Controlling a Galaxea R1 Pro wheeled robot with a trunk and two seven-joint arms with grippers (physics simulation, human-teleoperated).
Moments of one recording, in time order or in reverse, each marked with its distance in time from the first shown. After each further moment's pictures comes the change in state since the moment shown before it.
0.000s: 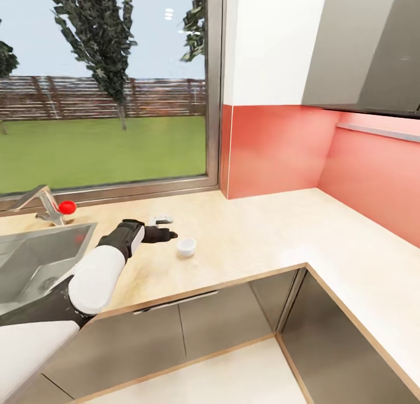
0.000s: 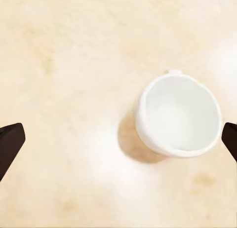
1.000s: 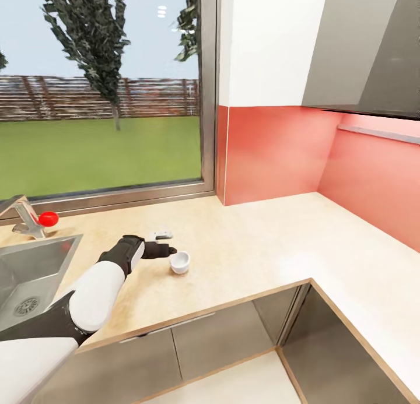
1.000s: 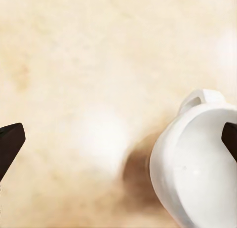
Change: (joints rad) left arm 0.089 0.004 0.000 0.000 0.001 -0.015 0.000; right arm 0.000 0.001 0.000 0.000 0.000 0.000 0.000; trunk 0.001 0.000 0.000
